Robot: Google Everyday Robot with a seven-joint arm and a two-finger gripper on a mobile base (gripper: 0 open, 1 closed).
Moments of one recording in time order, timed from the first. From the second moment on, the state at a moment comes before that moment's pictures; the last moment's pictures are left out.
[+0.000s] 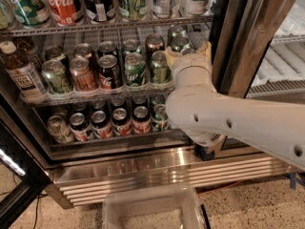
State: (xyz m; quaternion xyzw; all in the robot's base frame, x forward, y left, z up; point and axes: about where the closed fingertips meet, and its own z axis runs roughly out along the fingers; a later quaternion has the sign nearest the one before) arm 0.650 -0.108 0.929 -0.06 0.71 -0.11 0.70
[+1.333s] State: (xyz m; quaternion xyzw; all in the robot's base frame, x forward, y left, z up) arm 0.629 -0.132 0.891 -0.09 0.74 -0.13 0.65
